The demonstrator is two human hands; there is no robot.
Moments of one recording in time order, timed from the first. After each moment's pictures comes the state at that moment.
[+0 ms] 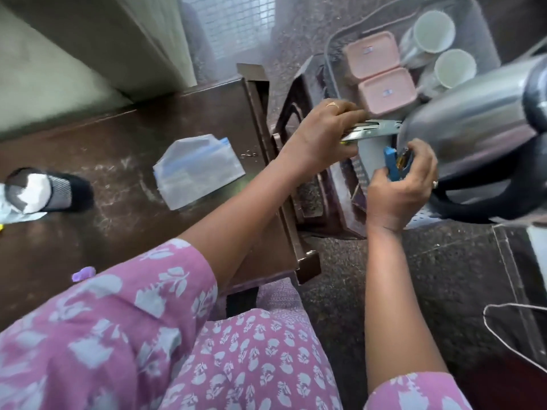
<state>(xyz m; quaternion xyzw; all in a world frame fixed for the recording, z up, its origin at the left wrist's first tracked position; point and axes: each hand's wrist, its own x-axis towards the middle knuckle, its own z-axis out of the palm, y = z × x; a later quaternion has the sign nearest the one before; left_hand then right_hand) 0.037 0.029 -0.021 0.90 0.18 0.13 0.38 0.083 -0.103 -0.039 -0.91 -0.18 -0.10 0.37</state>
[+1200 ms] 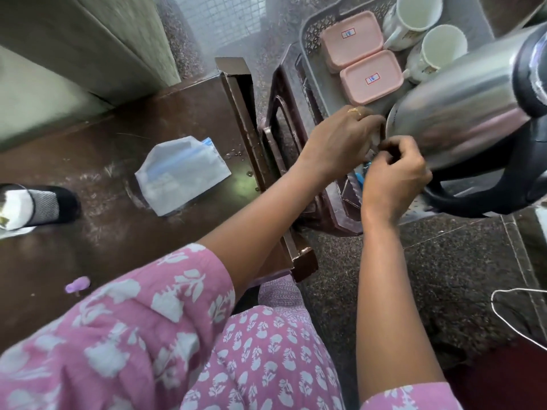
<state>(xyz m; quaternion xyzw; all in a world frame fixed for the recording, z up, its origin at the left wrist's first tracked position) 0.080 -0.007 -0.046 0.93 0.17 0.11 0.31 0.103 -0.096 -0.032 -0.92 -0.08 -0.02 0.37</state>
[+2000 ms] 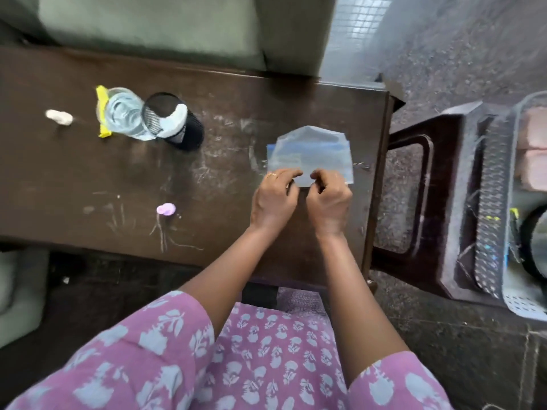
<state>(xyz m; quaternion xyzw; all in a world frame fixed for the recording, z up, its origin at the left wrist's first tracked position) -0.213 0.053 -0.093 0.71 0.61 0.19 0.31 -0.125 0.031 -0.086 -0.80 -0.46 0.16 0.34</state>
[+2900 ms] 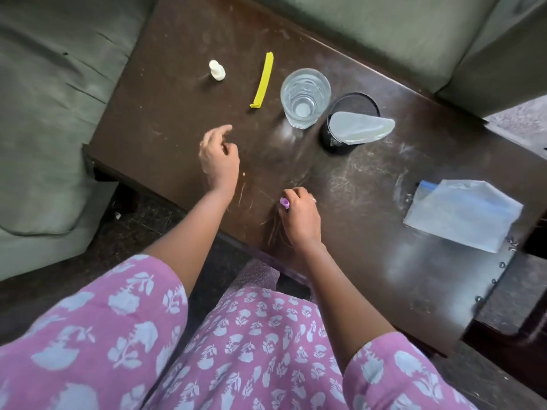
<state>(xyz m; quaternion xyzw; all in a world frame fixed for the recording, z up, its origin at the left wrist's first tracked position) -0.552 0.144 -0.125 0.41 0.84 0.30 0.21 -0.401 0.074 -0.150 -0.66 -0.65 0.37 0.07</state>
